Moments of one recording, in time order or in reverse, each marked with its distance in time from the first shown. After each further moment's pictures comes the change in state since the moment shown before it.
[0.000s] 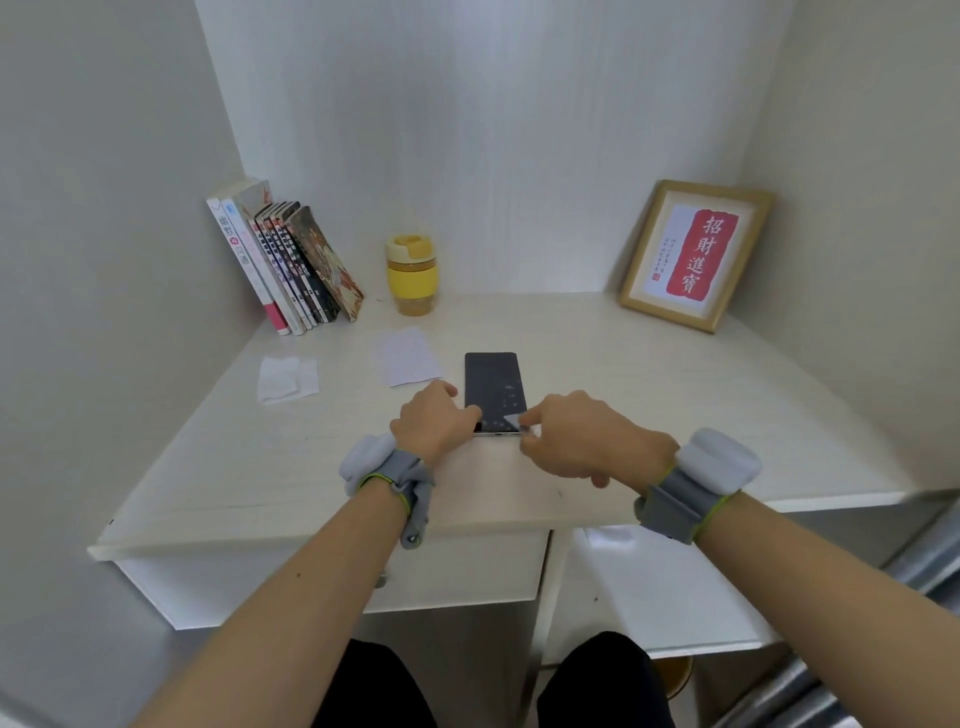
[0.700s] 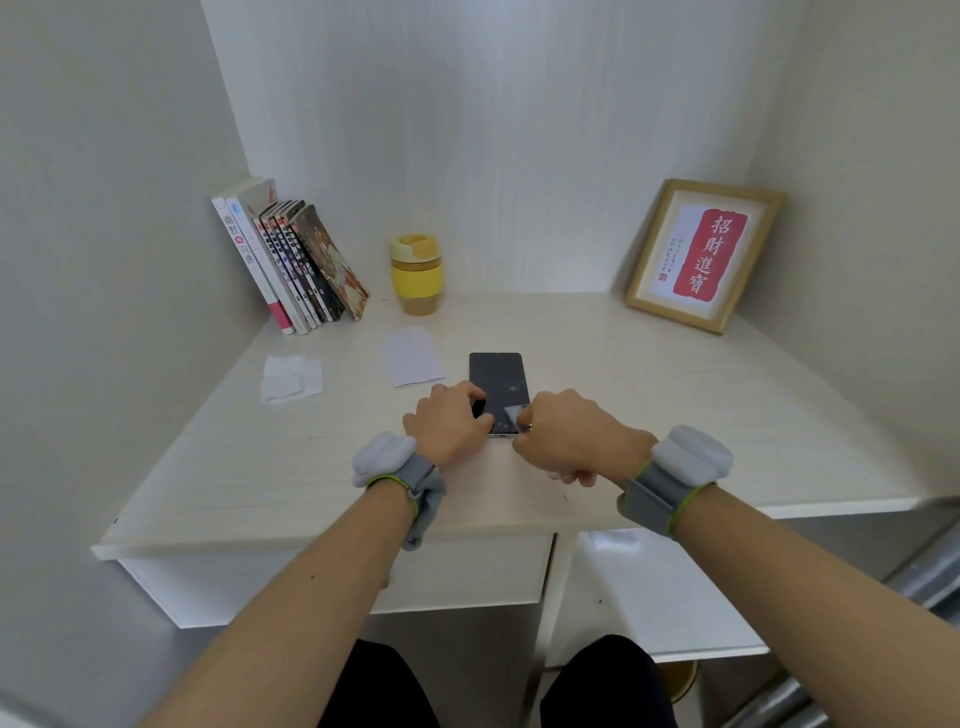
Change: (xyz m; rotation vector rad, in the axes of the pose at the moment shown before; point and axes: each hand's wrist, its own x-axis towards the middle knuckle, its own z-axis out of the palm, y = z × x) left_hand 0.006 0.001 0.007 0.223 -0.034 0.160; right_hand 0.016 -0.009 0.007 0.048 0.011 0.022
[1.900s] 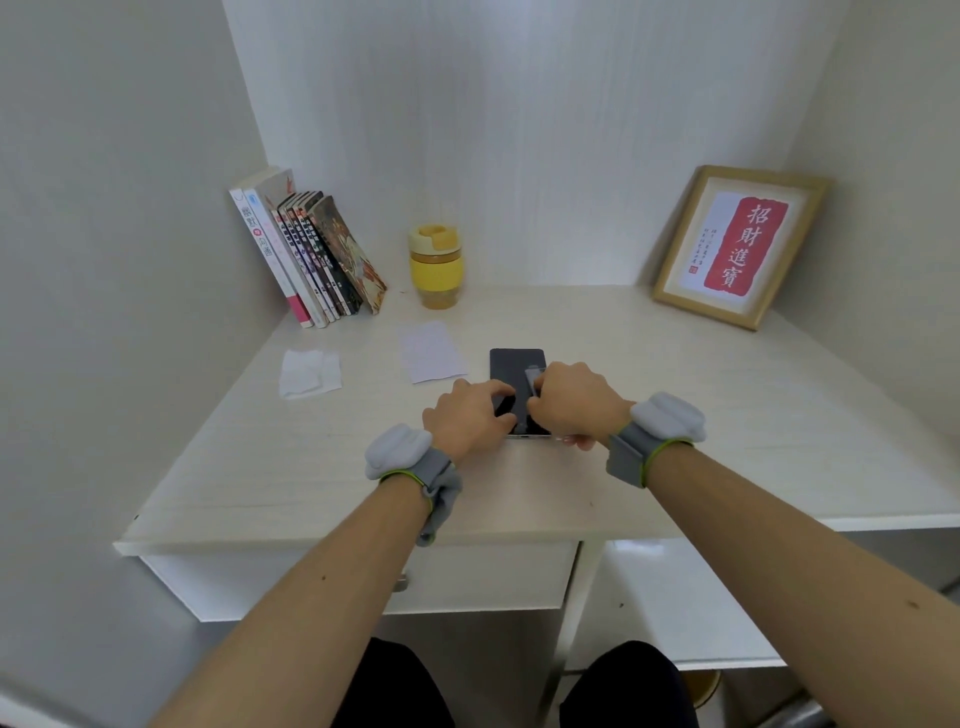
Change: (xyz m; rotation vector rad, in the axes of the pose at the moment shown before) left_hand 0.012 -0.003 -0.003 0.030 -0.098 0.056; right_hand 0.058 0.000 0.004 0.009 0.091 0.005
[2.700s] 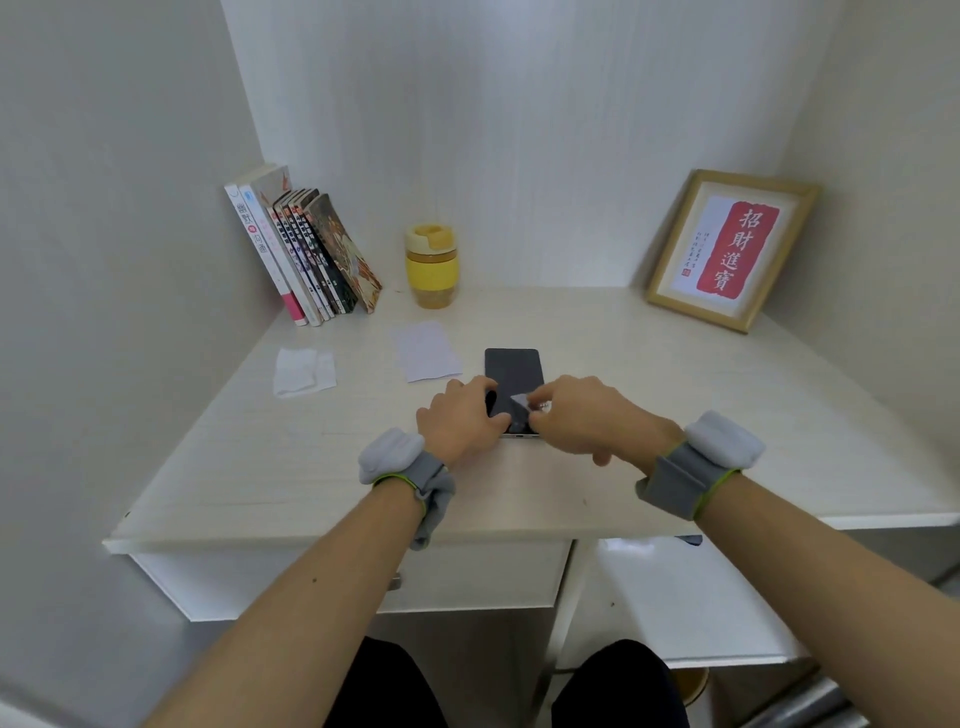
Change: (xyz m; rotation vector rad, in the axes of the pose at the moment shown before) left_hand -0.006 0.002 0.000 0.038 0.041 -0.028; right_hand -0.038 0.000 -0.017 -0.049 -0.107 -0.015
